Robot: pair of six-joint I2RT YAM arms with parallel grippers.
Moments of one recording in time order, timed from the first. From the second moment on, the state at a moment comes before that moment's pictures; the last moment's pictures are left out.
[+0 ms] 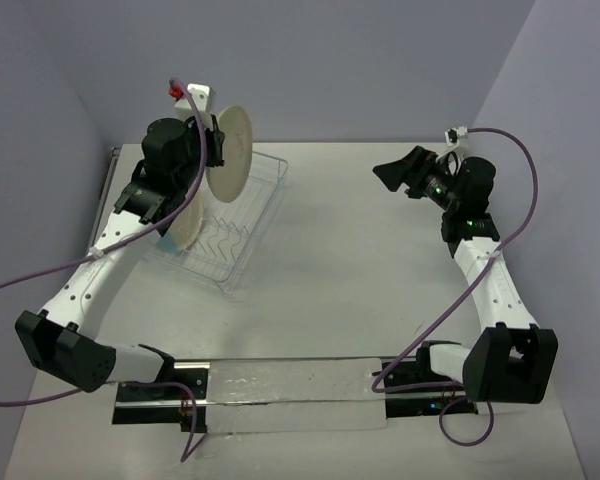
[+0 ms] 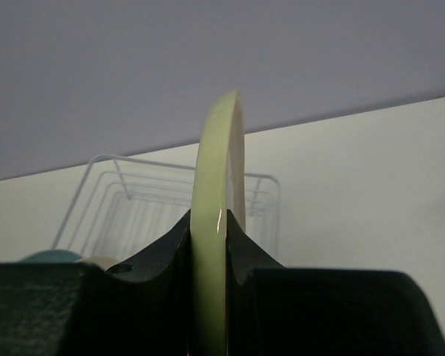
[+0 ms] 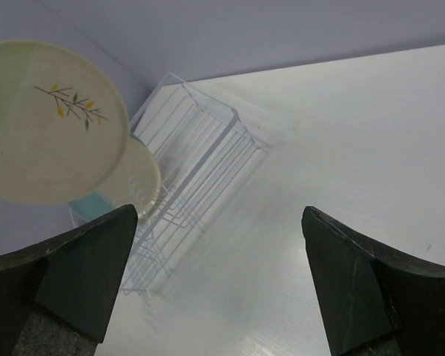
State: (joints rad) left arm -0.45 1.35 1.43 -0.19 -0.17 -0.05; right arm -0.08 1.18 0.95 0.14 -0.62 0.56
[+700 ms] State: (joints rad) left arm -0.20 1.42 1.41 -0.31 -0.03 0.10; right arm -0.17 1.07 0.89 -0.02 -0.51 0.48
